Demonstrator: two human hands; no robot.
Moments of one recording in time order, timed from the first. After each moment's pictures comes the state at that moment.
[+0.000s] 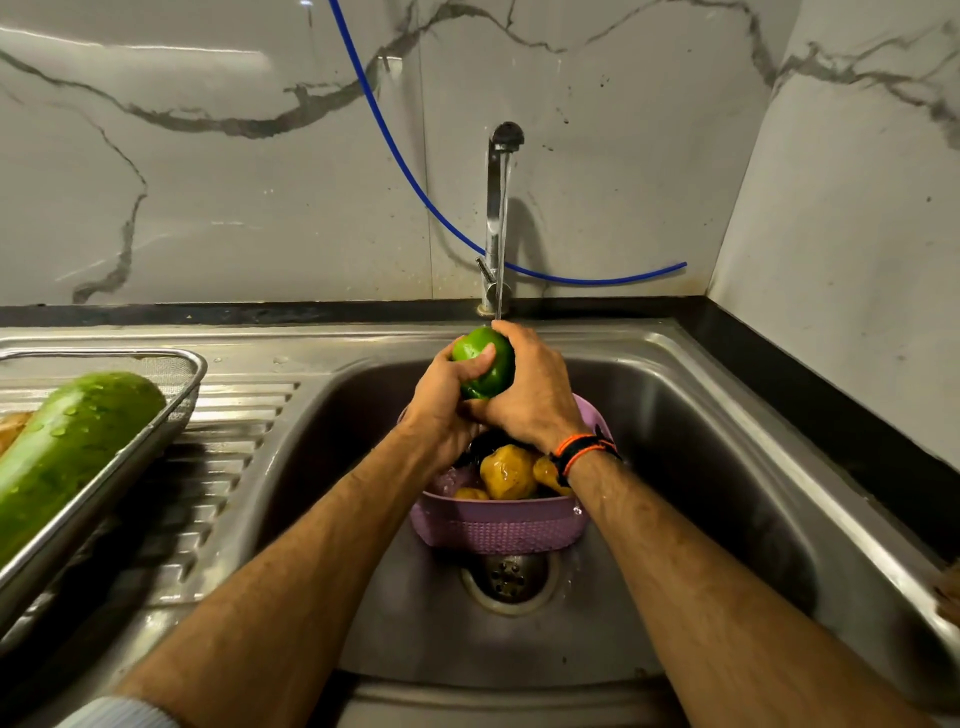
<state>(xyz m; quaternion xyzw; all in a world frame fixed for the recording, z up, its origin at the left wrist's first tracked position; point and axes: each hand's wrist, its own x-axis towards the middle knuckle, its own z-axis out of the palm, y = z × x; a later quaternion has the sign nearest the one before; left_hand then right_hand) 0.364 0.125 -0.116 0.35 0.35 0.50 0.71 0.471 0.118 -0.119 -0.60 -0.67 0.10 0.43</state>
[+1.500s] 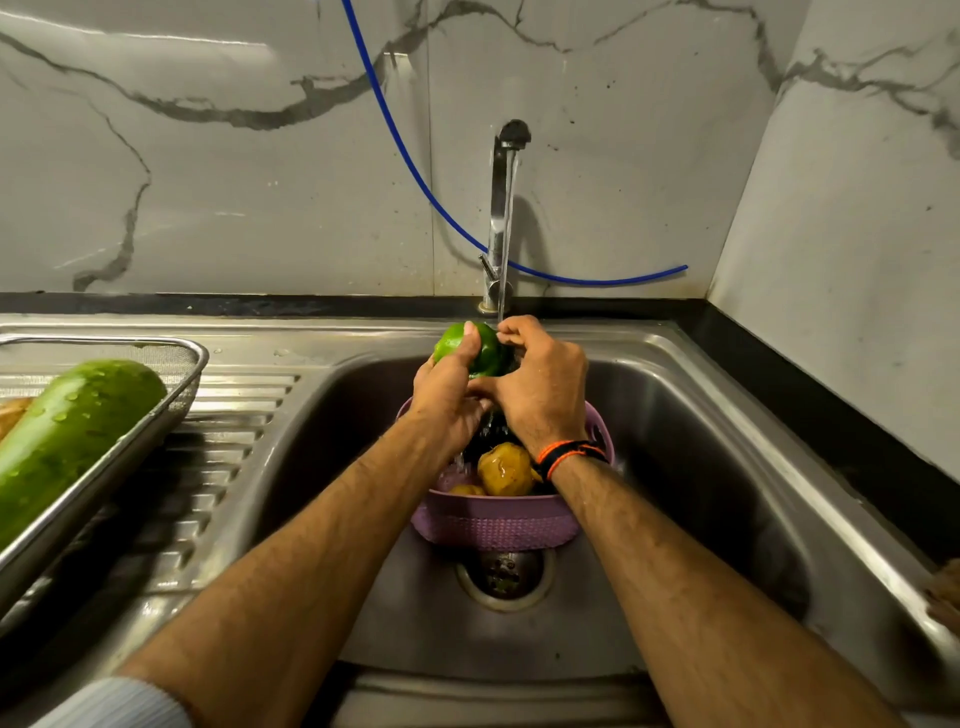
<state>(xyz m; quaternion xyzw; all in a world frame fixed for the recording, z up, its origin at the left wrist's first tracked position) 0.374 0.133 -0.116 0.21 0.36 0.56 0.71 0.461 0.101 -0.113 -0.61 -0.61 0.01 0.51</state>
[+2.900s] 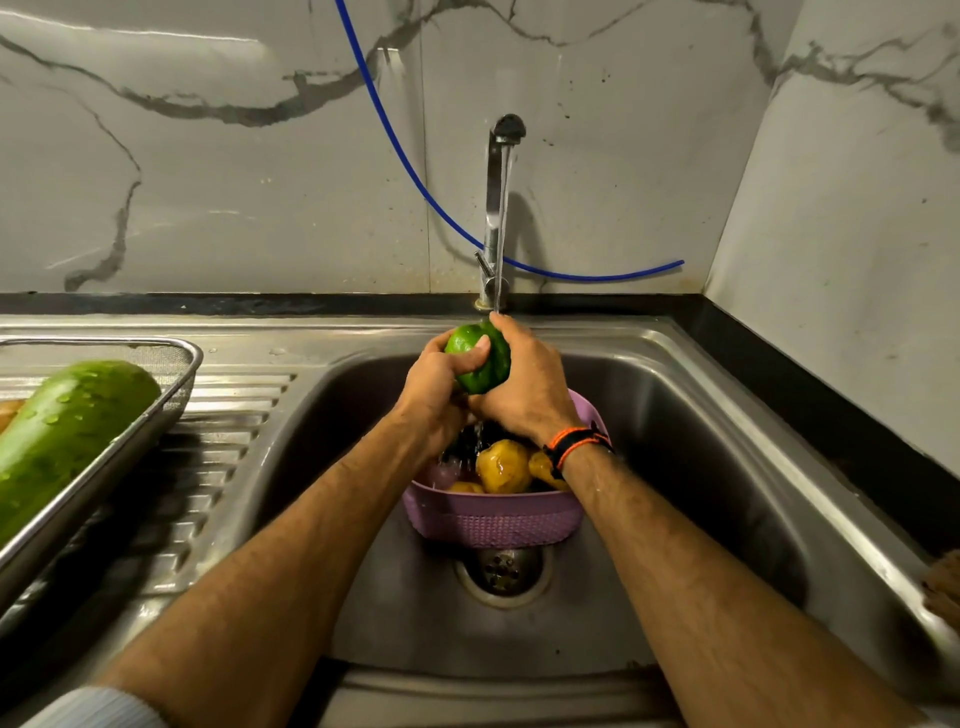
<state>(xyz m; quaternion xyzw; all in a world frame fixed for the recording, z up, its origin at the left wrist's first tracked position) 0.359 0.135 -0.120 0.36 0.36 0.51 0.69 0.466 0.108 -0.112 -0.61 -0.67 0.12 0.41</state>
